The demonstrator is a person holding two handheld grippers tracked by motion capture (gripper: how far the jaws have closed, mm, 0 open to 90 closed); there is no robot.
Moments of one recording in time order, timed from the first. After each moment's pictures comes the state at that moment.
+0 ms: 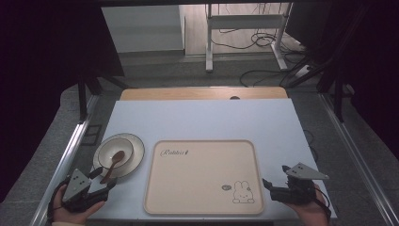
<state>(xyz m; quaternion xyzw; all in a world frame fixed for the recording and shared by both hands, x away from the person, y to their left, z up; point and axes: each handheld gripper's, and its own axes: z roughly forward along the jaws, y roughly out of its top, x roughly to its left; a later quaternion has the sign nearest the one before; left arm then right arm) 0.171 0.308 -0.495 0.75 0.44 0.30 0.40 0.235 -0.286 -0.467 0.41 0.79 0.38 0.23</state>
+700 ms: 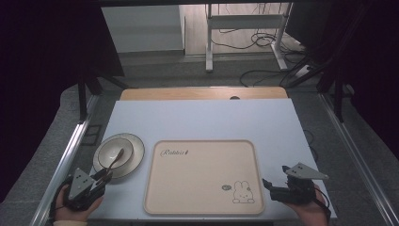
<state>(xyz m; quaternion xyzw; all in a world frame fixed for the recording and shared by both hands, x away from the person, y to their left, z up) 0.175 0.305 -0.498 0.75 0.46 0.32 0.36 0.235 -0.286 -0.468 0.42 0.79 0.38 0.23</state>
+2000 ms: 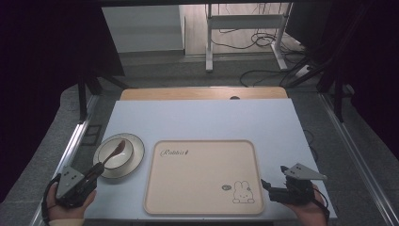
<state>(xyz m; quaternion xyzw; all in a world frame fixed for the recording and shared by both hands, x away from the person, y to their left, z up) 0.172 0.308 -0.472 0.70 0.48 0.35 0.40 0.234 -0.282 -0.468 0.41 0.80 0.38 0.23</state>
